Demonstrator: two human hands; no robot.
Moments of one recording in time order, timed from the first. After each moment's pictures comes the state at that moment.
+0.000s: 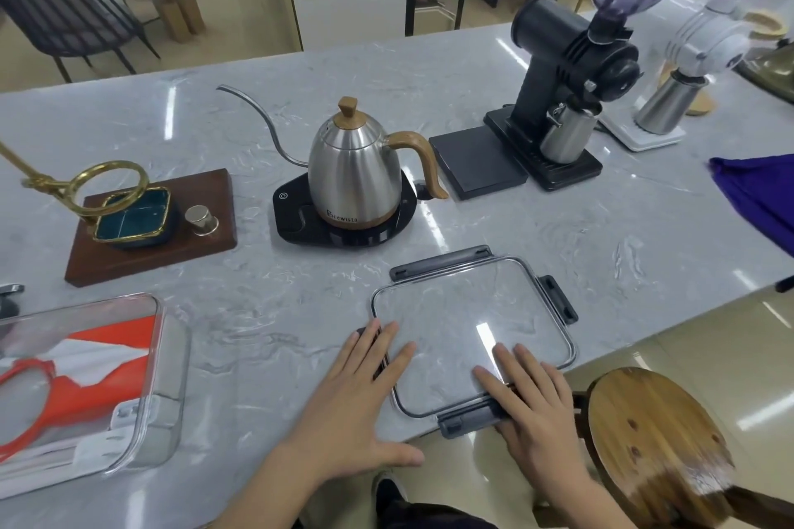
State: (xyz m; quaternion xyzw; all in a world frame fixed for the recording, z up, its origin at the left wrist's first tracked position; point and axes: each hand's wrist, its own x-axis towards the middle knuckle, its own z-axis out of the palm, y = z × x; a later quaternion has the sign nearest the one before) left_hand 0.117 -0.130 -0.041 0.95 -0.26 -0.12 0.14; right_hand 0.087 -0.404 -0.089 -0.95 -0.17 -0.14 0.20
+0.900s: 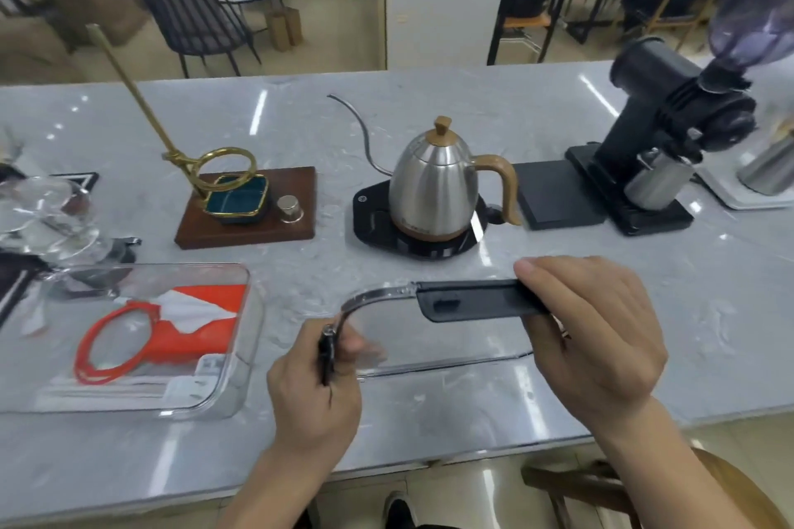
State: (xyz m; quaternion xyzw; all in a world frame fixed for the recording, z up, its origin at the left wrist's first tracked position) left_hand 0.092 -0.103 0.050 0.80 0.04 0.35 0.48; right_hand 0.176 -0.320 0.092 -0.73 -0.39 -0.47 0.30
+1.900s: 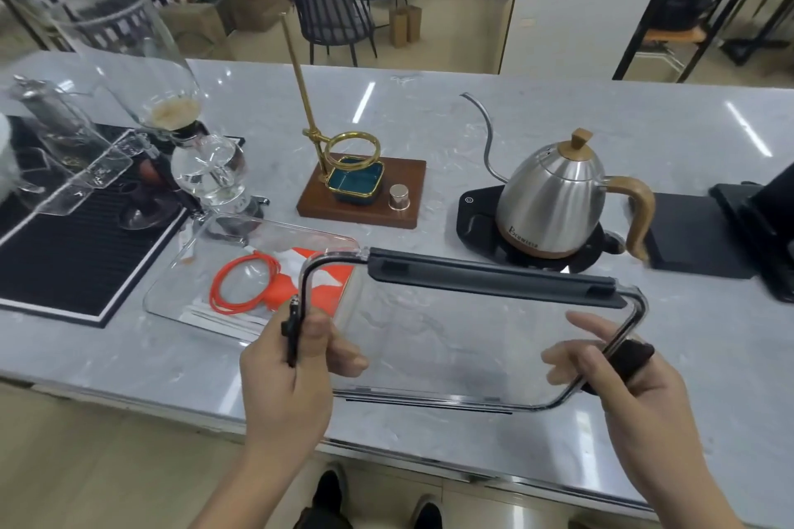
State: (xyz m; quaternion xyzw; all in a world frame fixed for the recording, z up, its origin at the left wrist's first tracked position) left_hand 0.034 -0.045 0.080 0.71 0.25 0.36 0.55; right_hand 0.151 -0.291 0.057 -0.69 -0.14 0.07 0.70
